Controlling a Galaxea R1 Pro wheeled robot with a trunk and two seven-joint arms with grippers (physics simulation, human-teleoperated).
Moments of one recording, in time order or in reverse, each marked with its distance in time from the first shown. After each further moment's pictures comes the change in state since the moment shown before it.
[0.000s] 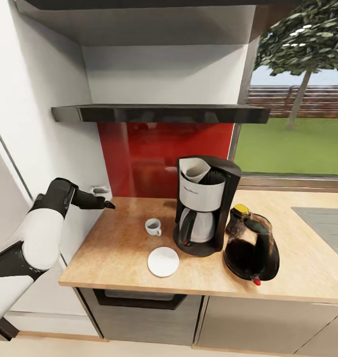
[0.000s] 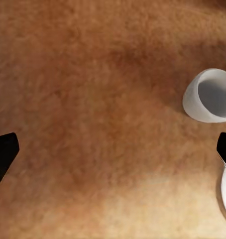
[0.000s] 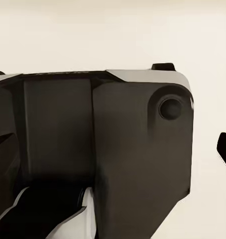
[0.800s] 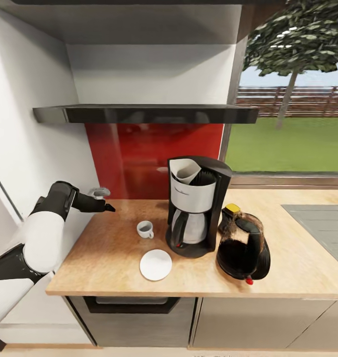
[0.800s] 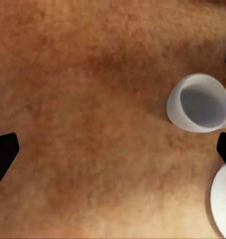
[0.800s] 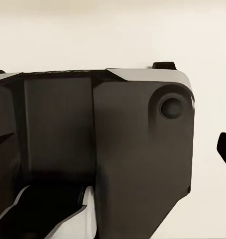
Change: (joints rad) left arm 0.020 -0.001 0.001 0.000 0.000 -0.005 0.002; right arm 0.000 0.000 0.000 0.000 0.000 0.005 0.002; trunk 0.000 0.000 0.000
